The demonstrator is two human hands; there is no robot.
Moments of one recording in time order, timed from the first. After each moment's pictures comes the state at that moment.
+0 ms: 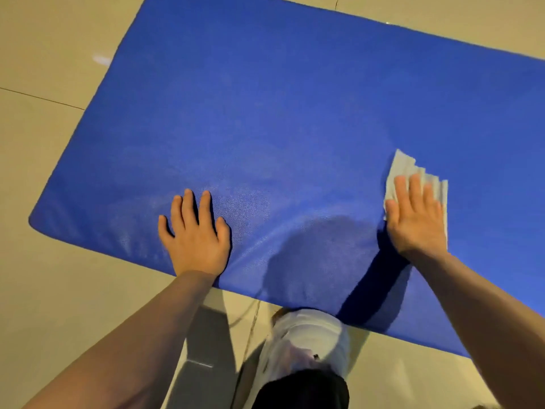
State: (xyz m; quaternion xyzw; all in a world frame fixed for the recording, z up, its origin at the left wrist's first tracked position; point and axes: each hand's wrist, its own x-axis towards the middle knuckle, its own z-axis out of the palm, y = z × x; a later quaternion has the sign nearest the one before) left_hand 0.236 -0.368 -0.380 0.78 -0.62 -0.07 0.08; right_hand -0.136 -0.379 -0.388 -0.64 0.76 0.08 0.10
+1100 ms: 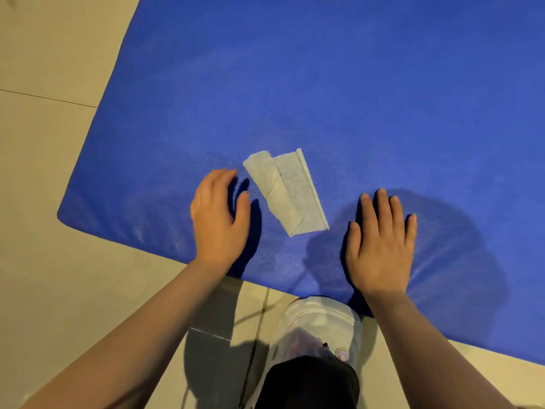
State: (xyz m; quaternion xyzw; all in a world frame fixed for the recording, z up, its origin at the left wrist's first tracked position) left_hand 0.207 -0.378 -0.336 0.68 -0.66 -0.17 0.27; right_hand -0.027 -0.314 -0.383 -0.61 0.78 -0.11 0.07
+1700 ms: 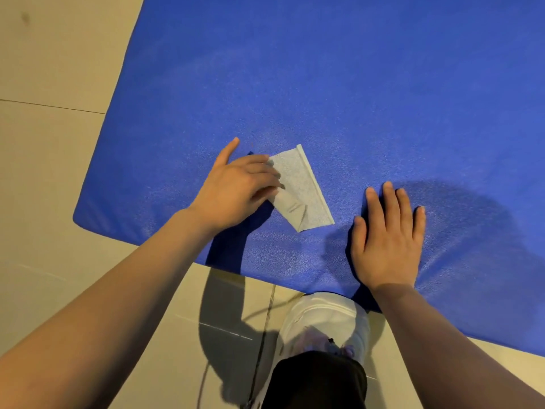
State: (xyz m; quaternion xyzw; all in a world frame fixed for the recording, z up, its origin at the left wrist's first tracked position) left_hand 0.215 -0.436 -0.314 0.40 -0.91 -0.11 0.02; right_hand -0.025 -0.312 -0.387 -0.60 0.78 -0.16 0.03
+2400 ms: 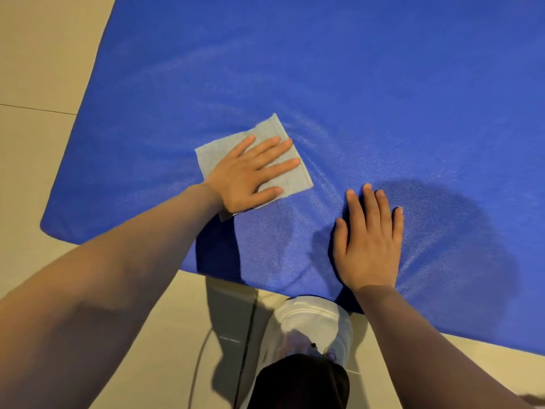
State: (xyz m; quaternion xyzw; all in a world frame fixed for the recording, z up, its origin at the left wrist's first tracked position) left_hand 0.199 -0.478 -0.374 0.31 -0.94 -0.11 -0.08; right_hand -0.027 -0.311 -0.389 -0.60 0.78 -0.17 0.03
